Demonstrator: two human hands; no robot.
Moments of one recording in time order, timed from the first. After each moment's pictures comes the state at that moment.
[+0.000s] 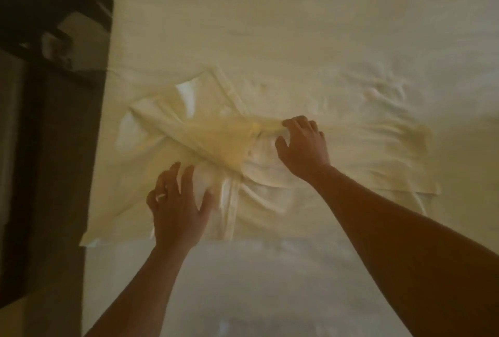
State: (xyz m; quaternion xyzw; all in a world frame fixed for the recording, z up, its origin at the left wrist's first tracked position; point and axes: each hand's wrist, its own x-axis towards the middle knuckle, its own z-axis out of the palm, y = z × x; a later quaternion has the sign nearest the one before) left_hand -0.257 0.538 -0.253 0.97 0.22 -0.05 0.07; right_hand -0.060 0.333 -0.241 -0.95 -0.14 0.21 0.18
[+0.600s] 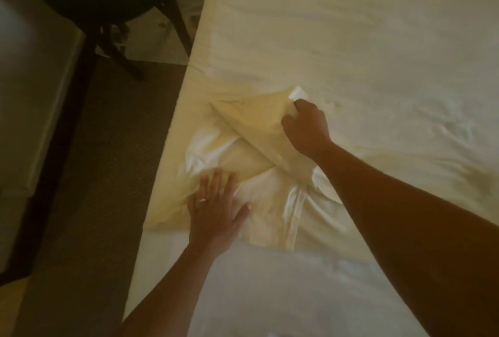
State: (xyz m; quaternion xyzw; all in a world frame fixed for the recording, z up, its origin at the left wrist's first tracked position) left_hand -0.298 0.609 -0.263 0.93 0.24 -0.20 0.18; right_hand -0.052 0.505 -0.210 -0.93 -0.10 0.21 0.28
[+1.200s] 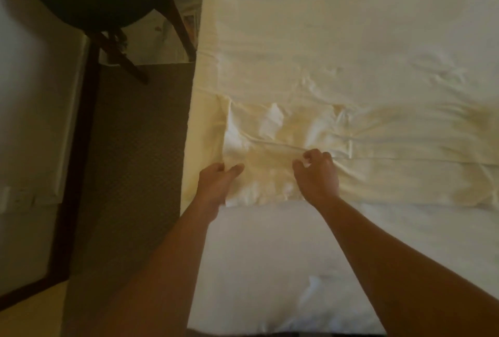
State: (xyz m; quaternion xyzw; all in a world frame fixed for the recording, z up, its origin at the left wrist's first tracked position) left_hand -0.317 0.664 -0.216 0.60 0.50 -0.17 0.60; right_hand -0.241 0.466 -0.218 -0.93 0.08 0.22 0.28
